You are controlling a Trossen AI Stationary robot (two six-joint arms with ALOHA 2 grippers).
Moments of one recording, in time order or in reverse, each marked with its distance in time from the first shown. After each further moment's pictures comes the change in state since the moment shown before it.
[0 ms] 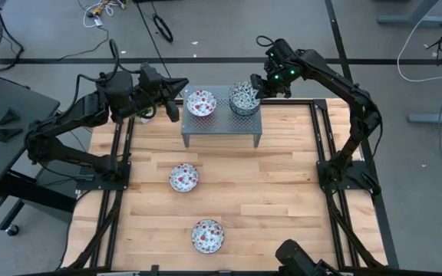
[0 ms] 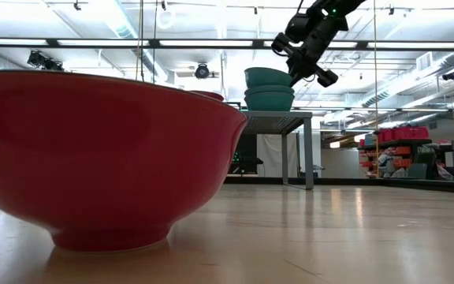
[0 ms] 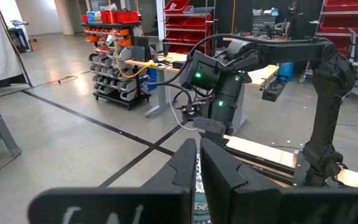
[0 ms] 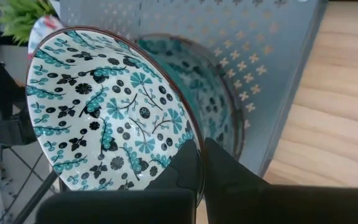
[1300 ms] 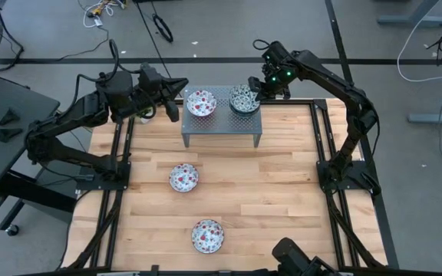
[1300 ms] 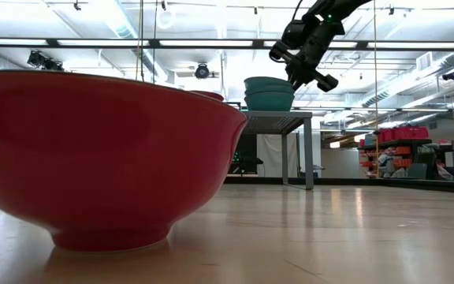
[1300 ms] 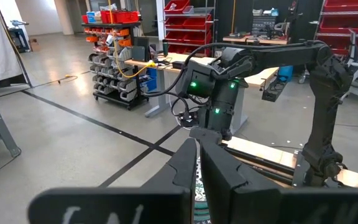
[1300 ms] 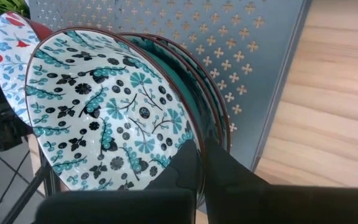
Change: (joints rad) left arm 0.000 -0.001 0.000 0.000 0.000 0.000; right arm 0.005 0.035 0.000 -0.024 0.036 -0.003
